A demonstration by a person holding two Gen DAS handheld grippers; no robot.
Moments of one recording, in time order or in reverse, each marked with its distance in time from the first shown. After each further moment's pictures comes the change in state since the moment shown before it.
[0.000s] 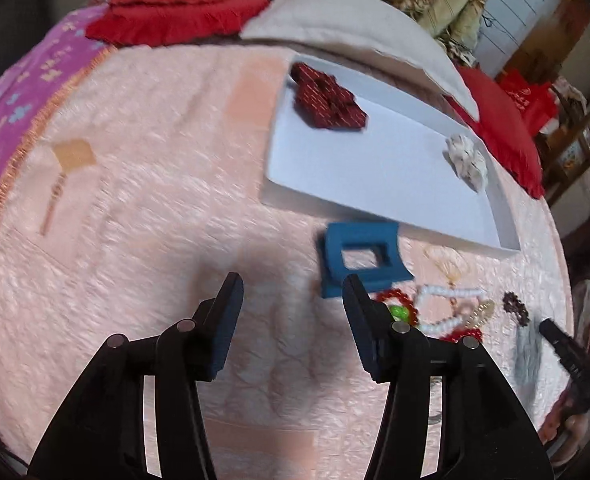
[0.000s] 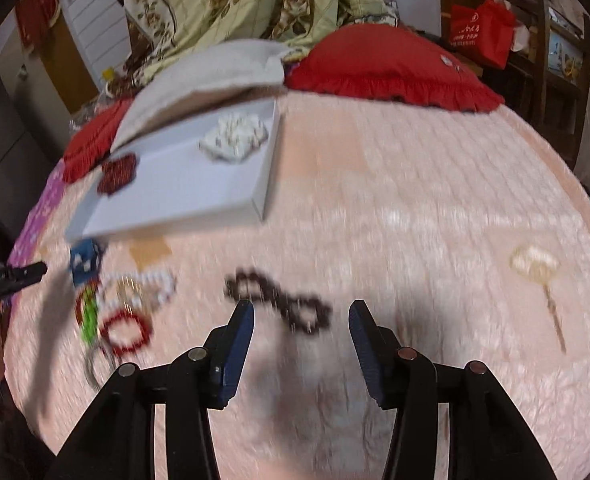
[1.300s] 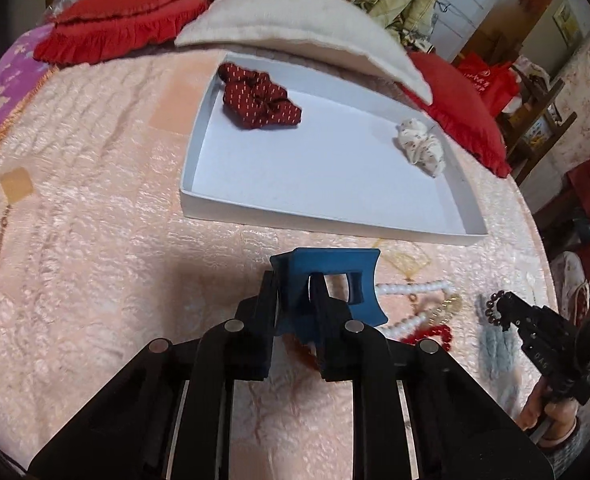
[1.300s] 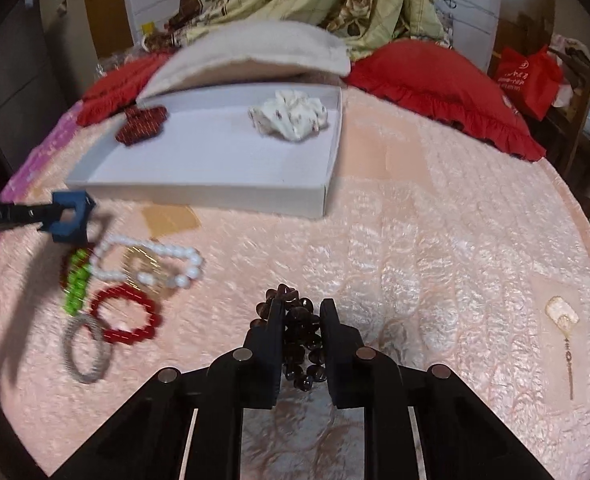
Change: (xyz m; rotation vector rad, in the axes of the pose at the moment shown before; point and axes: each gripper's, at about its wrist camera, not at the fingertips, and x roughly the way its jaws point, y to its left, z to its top) left arm 0.004 -0.032 0.003 0.103 -0.026 -0.107; right arm 0.015 0.055 0.009 -0.189 -0.035 -0.028
